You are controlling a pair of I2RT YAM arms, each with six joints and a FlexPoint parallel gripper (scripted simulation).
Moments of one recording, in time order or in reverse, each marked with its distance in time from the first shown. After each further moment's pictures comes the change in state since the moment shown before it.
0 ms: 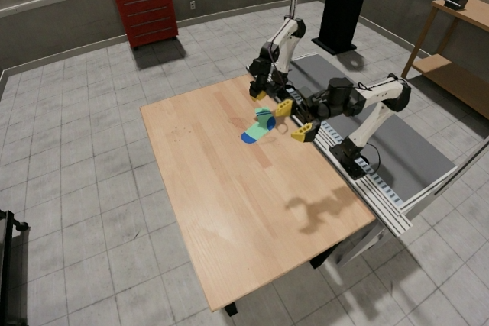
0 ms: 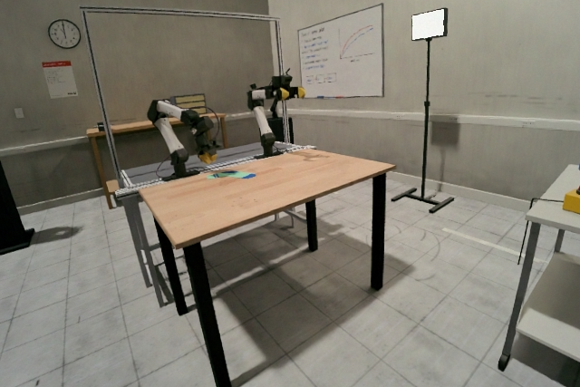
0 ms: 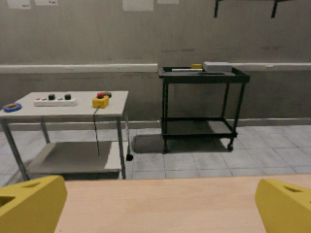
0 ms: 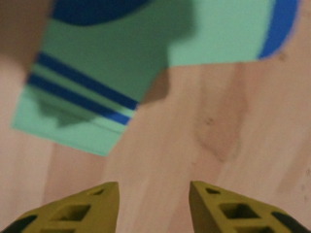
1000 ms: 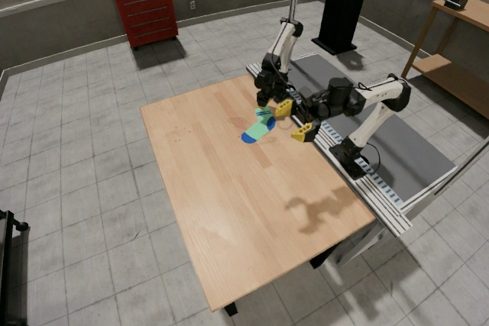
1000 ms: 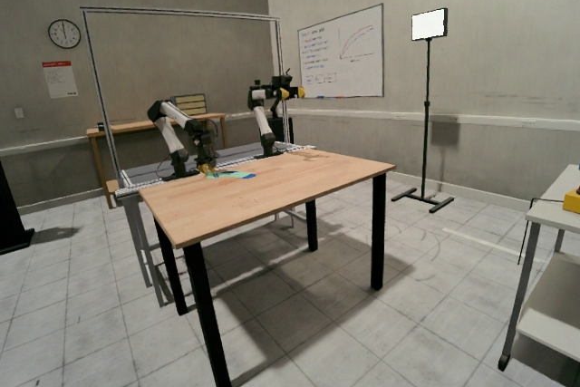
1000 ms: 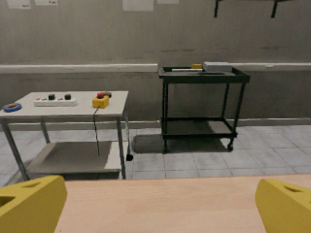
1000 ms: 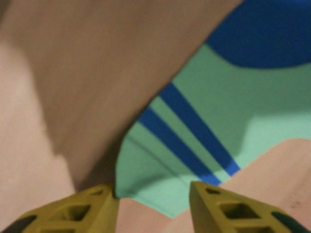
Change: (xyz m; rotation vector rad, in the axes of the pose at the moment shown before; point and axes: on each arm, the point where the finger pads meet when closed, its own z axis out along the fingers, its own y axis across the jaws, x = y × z) left arm 0.000 0.000 0.000 0.000 0.000 0.000; right arm -0.009 0.065 0.046 -0.178 -0.022 -0.298
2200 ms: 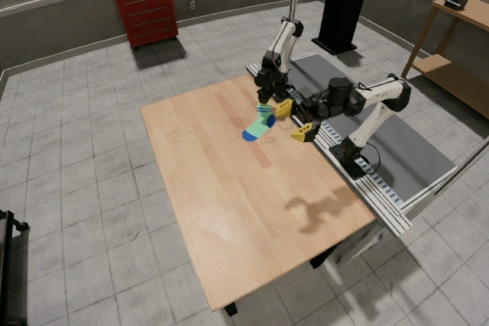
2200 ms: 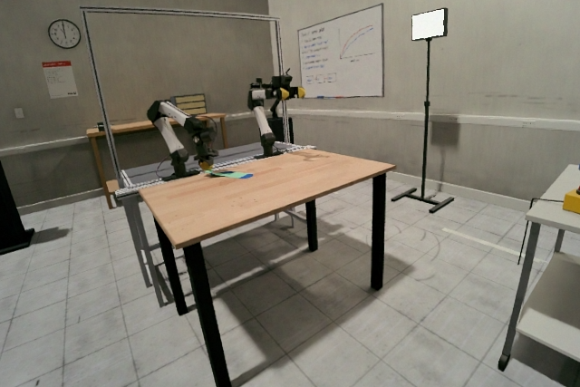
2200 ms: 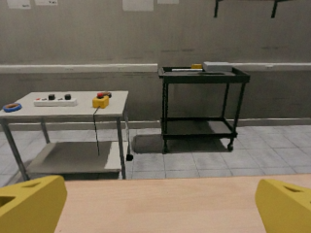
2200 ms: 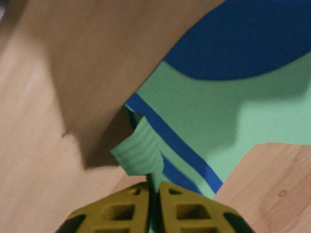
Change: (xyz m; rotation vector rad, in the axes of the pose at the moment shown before) left arm 0.000 0.000 0.000 0.000 0.000 0.000; right arm 0.000 -0.002 -0.012 -0.003 0.001 -0.006
